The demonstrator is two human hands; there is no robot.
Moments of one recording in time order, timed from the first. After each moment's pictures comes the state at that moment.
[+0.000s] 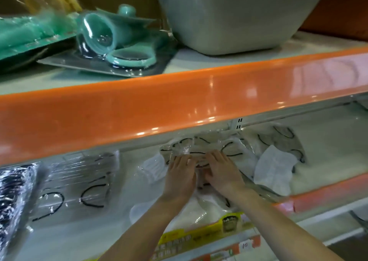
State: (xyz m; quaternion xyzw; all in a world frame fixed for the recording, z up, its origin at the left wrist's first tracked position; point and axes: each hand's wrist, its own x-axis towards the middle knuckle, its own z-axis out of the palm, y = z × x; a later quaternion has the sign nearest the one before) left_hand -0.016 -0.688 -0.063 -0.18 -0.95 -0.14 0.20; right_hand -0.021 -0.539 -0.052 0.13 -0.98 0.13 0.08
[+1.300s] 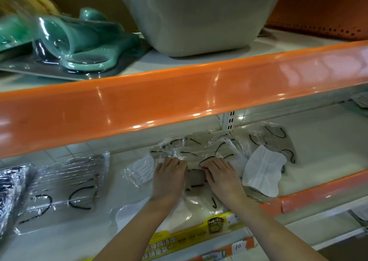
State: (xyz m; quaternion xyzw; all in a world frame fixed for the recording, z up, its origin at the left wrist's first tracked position) left_hand -0.014 -0.680 -0.066 -0.18 -0.94 -0.08 0.27; right_hand -0.014 -0.498 -0.091 0.18 -0.92 0.22 0.26
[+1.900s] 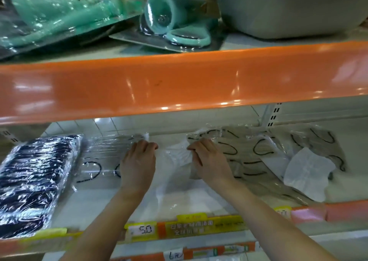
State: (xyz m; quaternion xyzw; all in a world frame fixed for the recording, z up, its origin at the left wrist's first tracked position) left_hand 0.025 -0.834 -0.044 -0.02 -0.92 -0.04 0.40; right_hand -0.016 -0.631 -0.050 0.30 -0.86 0.29 0.29
